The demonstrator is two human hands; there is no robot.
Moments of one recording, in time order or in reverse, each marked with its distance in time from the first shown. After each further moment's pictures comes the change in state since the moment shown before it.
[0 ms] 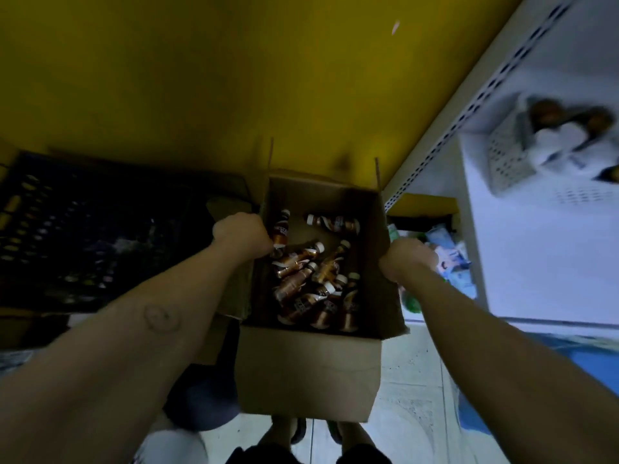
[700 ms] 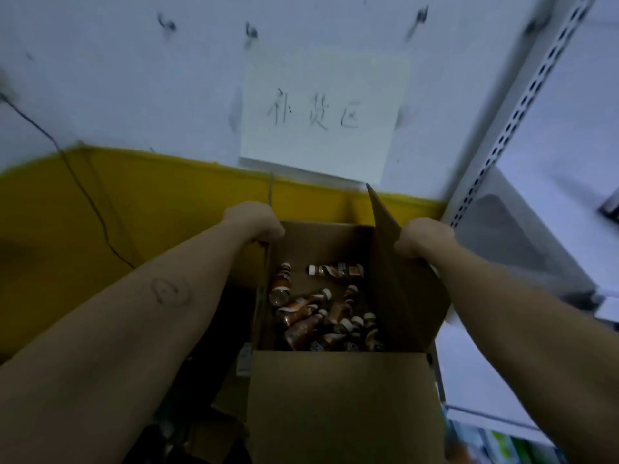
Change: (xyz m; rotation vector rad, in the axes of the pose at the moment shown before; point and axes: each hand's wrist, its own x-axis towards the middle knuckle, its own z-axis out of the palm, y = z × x) left_hand -0.243 -0.046 -0.247 -0.093 0.368 -0.060; right_hand -0.198 -0.014 -0.284 -0.170 0.413 -0.271
